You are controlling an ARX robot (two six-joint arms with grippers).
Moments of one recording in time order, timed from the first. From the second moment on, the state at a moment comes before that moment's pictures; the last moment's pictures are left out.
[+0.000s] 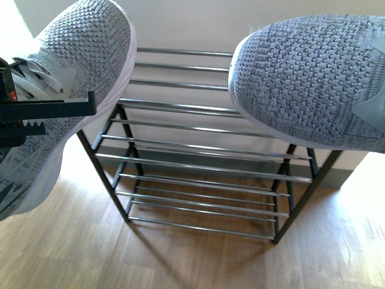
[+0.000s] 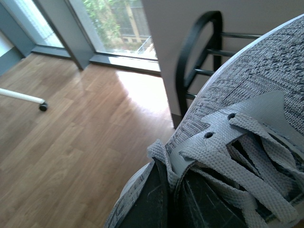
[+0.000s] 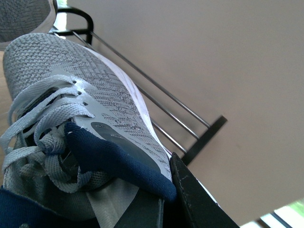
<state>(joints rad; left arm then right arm) -0.64 1.44 0.52 0.36 -0.96 -0.33 -0.11 0.65 0.29 0.19 -0.59 -0.51</state>
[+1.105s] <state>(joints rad) -0.64 1.44 0.52 0.36 -0.95 -0.33 -0.12 0.64 0.29 0.19 -0.59 -0.51</state>
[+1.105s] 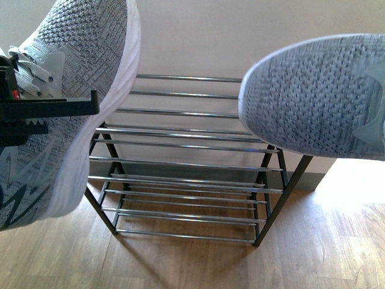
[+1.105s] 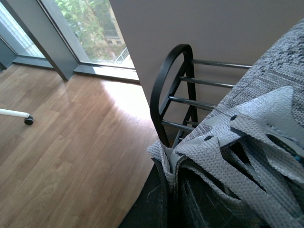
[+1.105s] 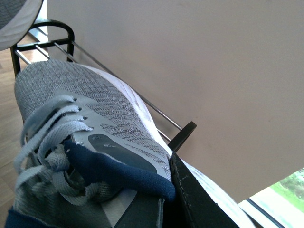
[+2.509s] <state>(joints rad) -0.64 1.44 0.52 0.36 -0.97 -0.33 0.39 1.07 0.72 -0.17 -0.12 0.37</state>
